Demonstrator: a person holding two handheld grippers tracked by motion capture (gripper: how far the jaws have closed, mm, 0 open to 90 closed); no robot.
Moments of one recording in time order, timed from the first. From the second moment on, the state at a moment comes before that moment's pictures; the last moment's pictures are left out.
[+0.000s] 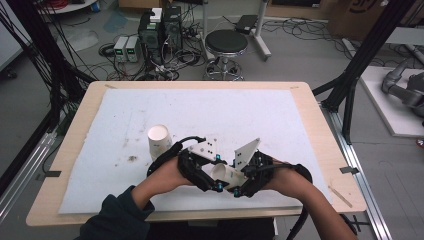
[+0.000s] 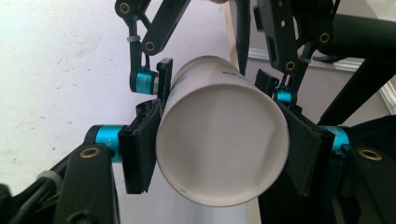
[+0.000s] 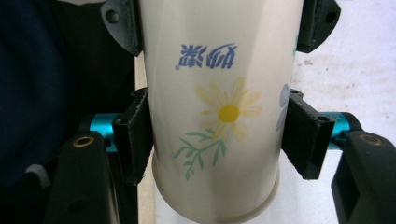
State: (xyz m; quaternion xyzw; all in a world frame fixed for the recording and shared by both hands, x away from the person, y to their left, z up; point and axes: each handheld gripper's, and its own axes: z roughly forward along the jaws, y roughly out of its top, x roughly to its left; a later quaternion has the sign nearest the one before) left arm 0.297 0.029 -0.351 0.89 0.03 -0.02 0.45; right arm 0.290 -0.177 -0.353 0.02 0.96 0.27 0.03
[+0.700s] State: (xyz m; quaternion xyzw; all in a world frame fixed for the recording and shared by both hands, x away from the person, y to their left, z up) left arm 0.293 0.053 -0.364 0.83 0.07 -0.01 0.55; right arm 0.285 -0.234 -0.349 0.10 0.86 0.50 0.03
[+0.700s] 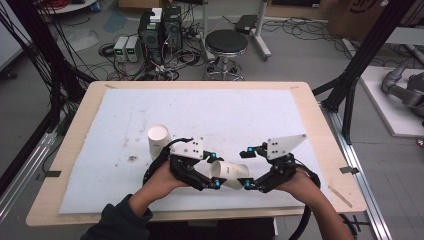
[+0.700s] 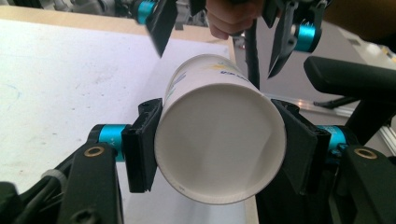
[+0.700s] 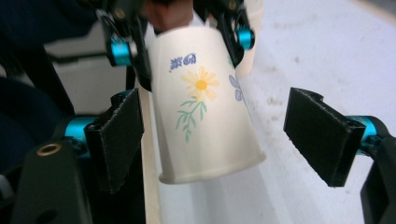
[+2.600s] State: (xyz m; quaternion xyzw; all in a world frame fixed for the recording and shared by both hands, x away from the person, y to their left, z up) left arm 0.286 0.069 -0.383 0.74 0.06 -0.06 0.67; right arm 0.270 -0.249 -0.396 0.10 0.76 0.64 -0.01
